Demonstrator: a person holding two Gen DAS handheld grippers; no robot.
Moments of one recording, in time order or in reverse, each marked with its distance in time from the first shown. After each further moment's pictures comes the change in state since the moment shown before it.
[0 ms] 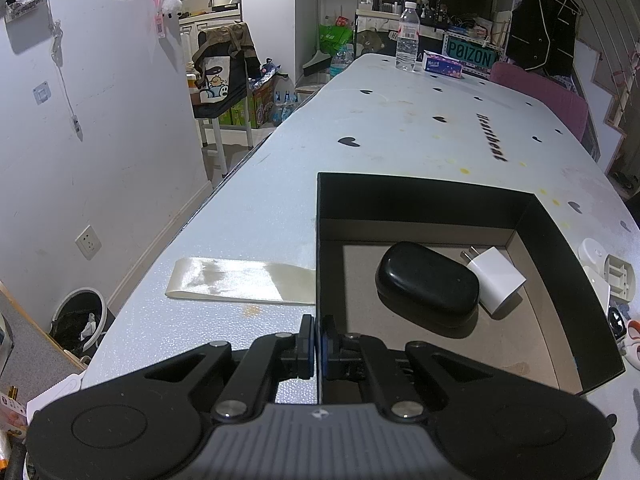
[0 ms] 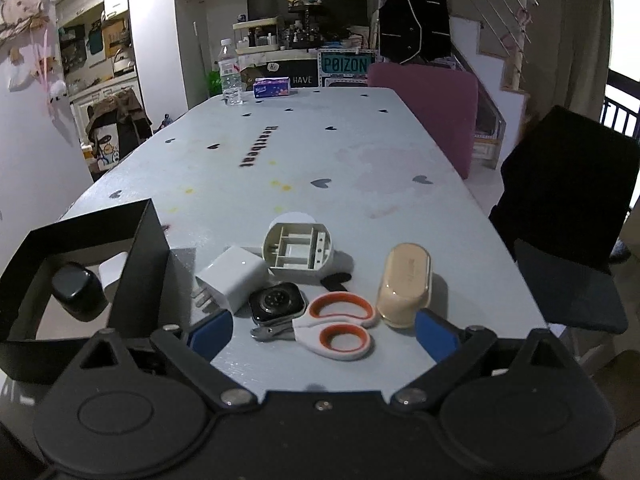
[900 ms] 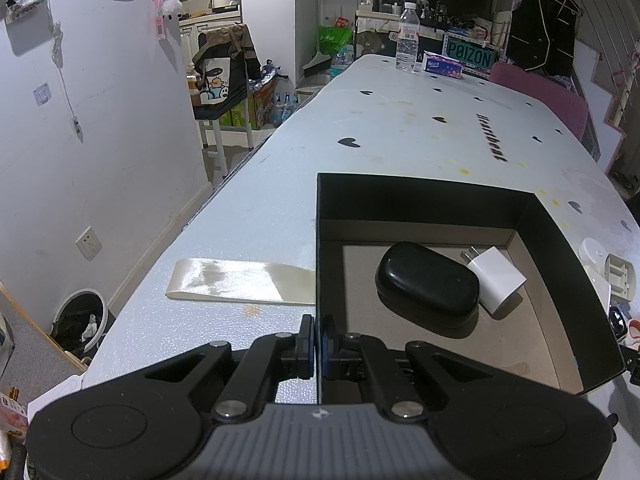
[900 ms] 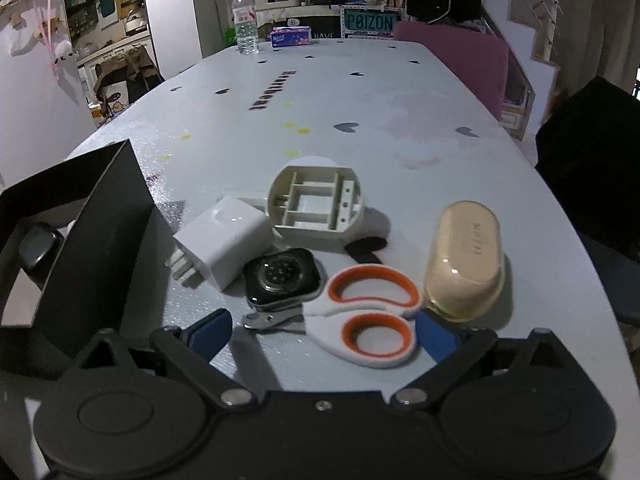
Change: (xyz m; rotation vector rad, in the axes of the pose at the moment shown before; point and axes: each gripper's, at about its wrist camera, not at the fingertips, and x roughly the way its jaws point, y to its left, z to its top) left arm 0.000 0.000 0.000 0.001 -0.001 0.002; right arm 0.068 0.012 -0.007 -0.055 0.130 0.044
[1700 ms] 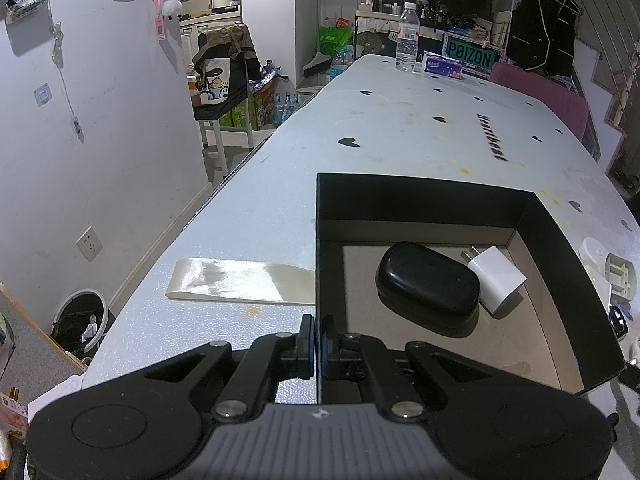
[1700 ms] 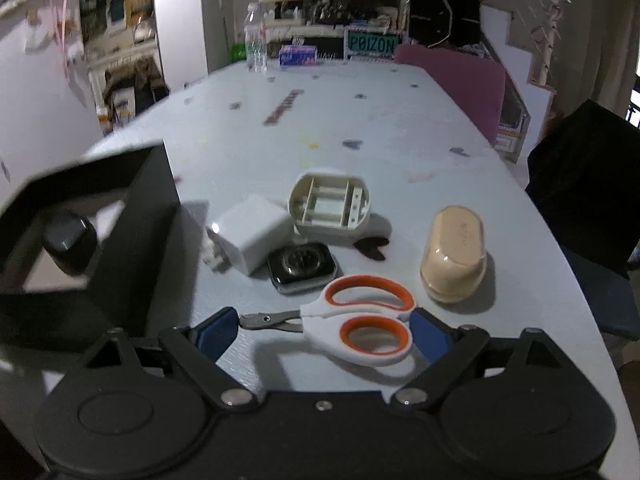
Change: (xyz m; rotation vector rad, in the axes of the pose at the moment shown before) left arm 0.000 0.000 0.000 -0.001 -0.001 -0.001; right arm -0.049 0.006 -0.014 0.002 -0.089 0.010
